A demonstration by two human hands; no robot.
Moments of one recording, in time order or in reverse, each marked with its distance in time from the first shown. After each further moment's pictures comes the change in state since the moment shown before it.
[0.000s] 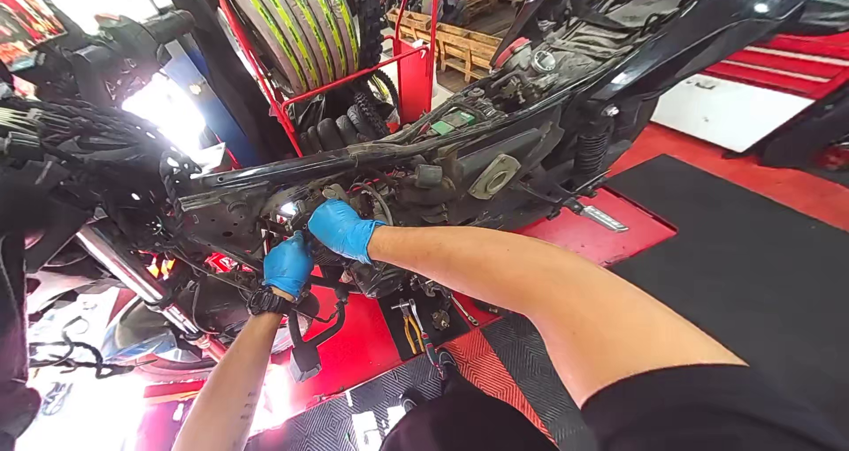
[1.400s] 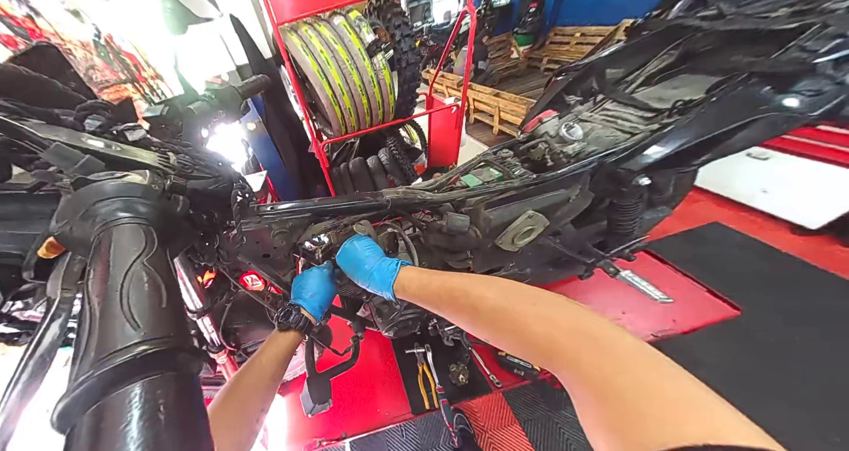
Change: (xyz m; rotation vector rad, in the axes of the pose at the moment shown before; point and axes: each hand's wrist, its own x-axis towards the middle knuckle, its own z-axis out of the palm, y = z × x) left_hand 0.005 -0.005 -0.001 0.041 -0.004 0.028; right_hand 0.003 -0.008 -0.001 -0.140 -0.020 -0.026
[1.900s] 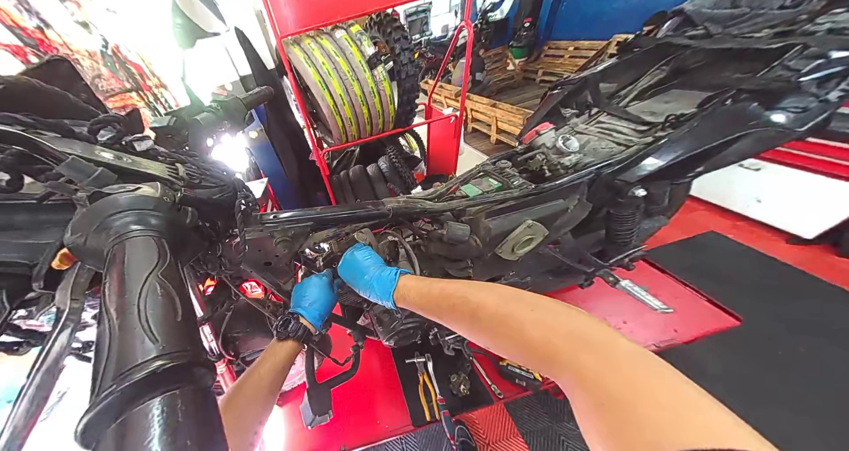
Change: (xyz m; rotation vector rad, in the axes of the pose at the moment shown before) left_hand 0.000 -0.002 -0.005 -0.031 -0.028 -0.015; right_hand 0.003 -0.001 0.001 -0.067 -0.033 -0.020
